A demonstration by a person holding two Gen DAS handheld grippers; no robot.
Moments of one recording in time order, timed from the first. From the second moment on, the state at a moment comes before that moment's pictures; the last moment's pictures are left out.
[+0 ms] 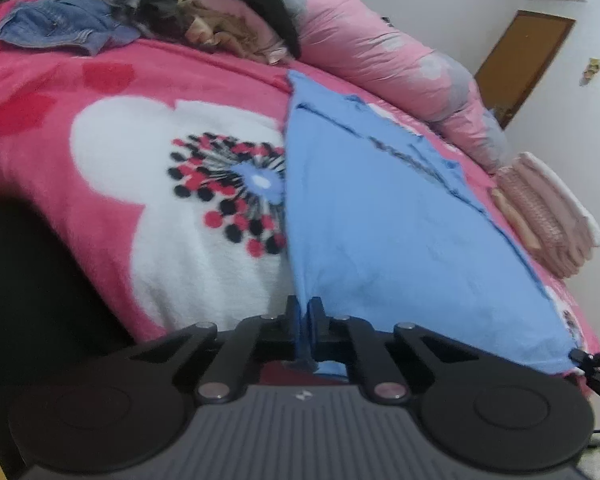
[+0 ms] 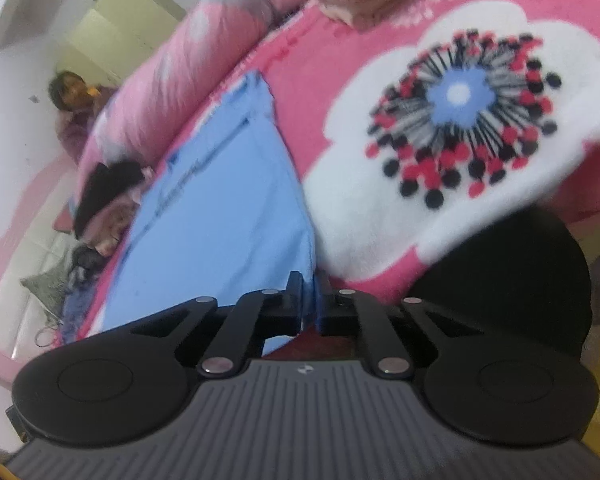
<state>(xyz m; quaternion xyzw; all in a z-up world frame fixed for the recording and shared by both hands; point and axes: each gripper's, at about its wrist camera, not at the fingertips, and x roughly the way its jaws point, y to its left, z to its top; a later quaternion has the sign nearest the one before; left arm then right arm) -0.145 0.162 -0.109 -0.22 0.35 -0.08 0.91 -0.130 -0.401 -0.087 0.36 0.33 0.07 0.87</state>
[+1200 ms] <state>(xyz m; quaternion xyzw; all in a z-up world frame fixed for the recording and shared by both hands) -0.225 0.204 0.007 -0.38 0.09 -0.23 0.89 -0.198 -0.429 0.004 0.42 0.06 0.18 0.89</state>
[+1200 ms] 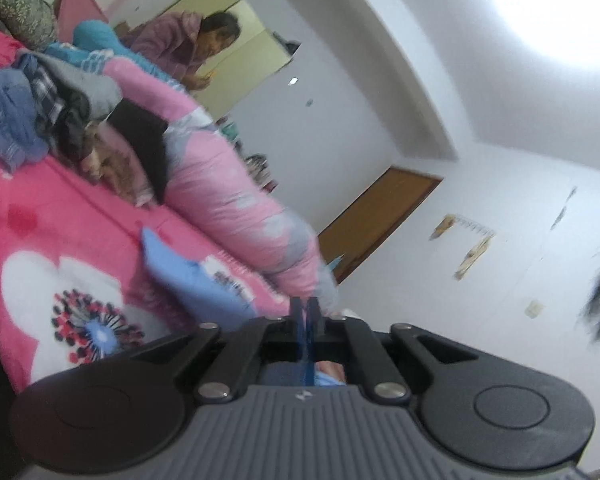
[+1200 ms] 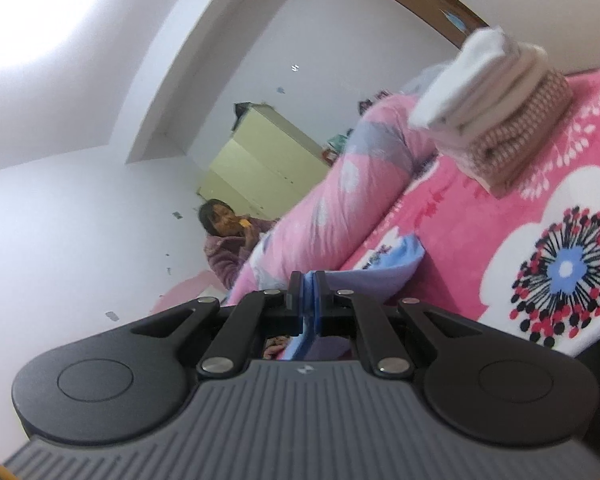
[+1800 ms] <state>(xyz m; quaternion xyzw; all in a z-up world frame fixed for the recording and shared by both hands) -0.187 0.162 -0.060 -0.21 0.32 -0.19 0.90 -0.186 -0.433 -0.019 0.44 0.11 0.12 0.88</state>
